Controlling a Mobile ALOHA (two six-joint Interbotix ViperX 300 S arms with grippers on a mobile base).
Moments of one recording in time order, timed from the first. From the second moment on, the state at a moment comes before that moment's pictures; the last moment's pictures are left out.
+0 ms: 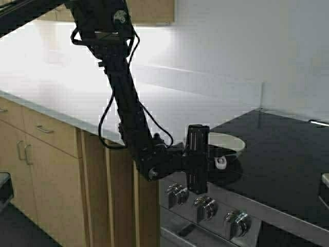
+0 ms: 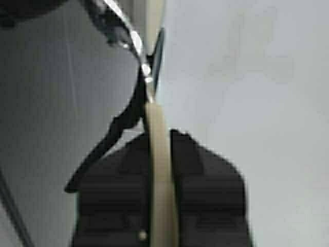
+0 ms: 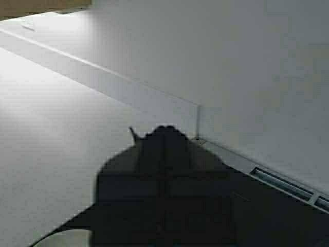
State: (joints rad) left arm -0.73 1.13 0.12 0.29 -1.20 -1.78; right arm -0.01 -0.95 1.22 0.00 -0.30 0.00
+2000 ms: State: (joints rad) left arm -0.74 0.79 0.62 0.30 -1.44 -1.62; right arm -0.01 -0.93 1.25 -0.04 -0.31 -0.01
